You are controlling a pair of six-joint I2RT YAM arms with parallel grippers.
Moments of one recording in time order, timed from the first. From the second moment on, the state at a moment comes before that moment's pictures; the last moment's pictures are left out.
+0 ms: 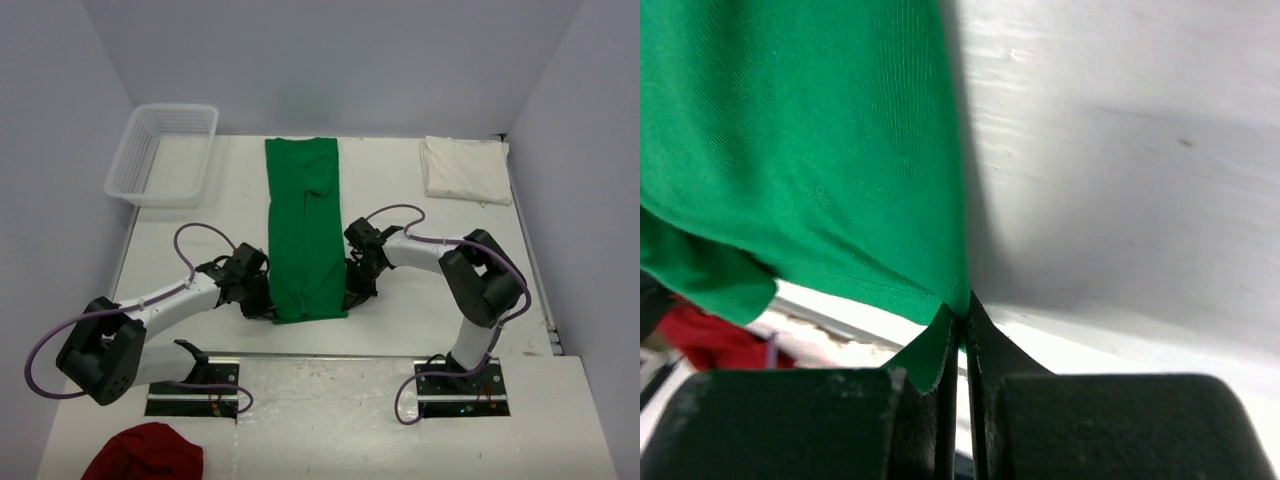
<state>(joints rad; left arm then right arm) -0.58 1.26 0.55 -0.50 0.18 -0.85 0.66 1.81 1.00 -0.59 -0.40 0.79</state>
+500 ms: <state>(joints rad) -0.59 1.17 0.62 -0.63 0.15 -0.85 0.77 1.62 0.92 -0.61 -0.14 0.60</state>
